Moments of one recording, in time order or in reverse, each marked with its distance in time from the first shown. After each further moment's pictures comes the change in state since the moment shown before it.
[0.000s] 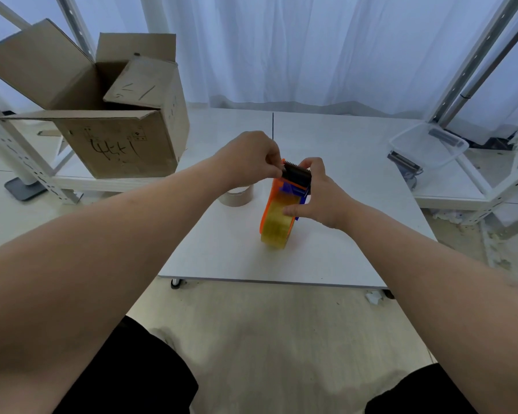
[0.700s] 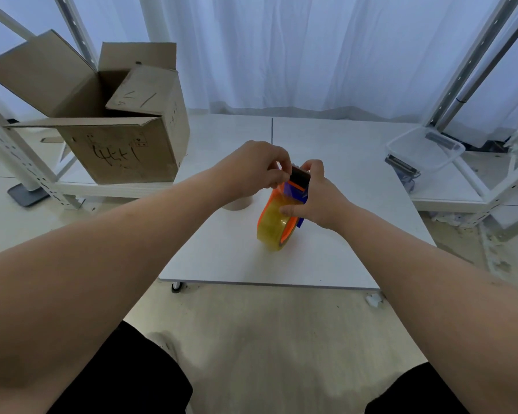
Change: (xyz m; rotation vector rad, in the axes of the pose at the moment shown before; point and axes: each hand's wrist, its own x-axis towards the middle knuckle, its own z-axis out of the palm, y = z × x) left_hand -0.013 0.013 -0.001 -0.113 -0.045 0.033; right_hand 0.001 -0.002 0.000 -0.077 0.072 0.043
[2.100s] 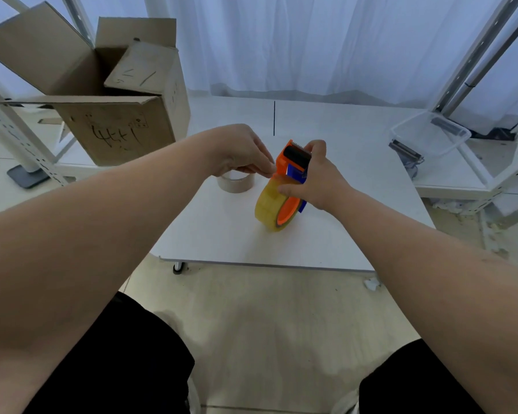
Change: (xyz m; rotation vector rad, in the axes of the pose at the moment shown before) left_hand -0.009 -0.004 -0.015 -0.426 -0.176 -0.467; right_hand -0.004 -0.009 0.004 0.034 0.071 0.030
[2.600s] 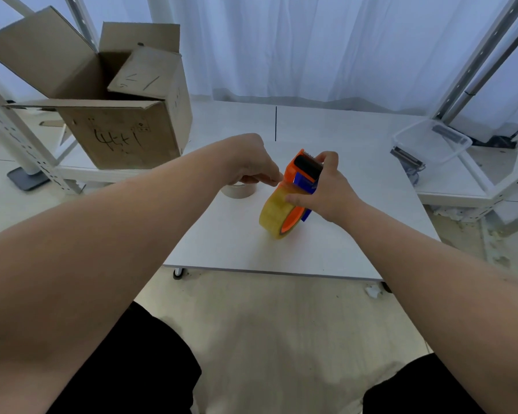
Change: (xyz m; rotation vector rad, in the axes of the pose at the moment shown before) left_hand 0.005 0.005 0.009 0.000 0.068 -0.077; right_hand -0.005 0.009 0.001 0.053 0.033 0.037
